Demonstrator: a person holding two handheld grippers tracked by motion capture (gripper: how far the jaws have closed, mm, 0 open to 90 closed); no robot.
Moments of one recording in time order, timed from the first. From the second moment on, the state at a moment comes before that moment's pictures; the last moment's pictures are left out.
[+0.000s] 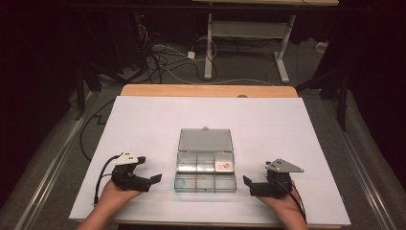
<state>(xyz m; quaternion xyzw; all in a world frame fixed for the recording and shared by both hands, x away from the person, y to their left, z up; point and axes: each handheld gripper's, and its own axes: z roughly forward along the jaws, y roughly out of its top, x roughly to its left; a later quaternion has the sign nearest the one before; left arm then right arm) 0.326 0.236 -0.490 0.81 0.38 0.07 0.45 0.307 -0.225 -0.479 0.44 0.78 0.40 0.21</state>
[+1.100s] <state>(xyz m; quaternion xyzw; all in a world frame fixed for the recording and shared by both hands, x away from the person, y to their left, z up) 0.397 0.197 -0.466 0.80 0.37 0.08 0.46 0.326 -0.211 -0.462 0.42 0.77 0.43 0.21</state>
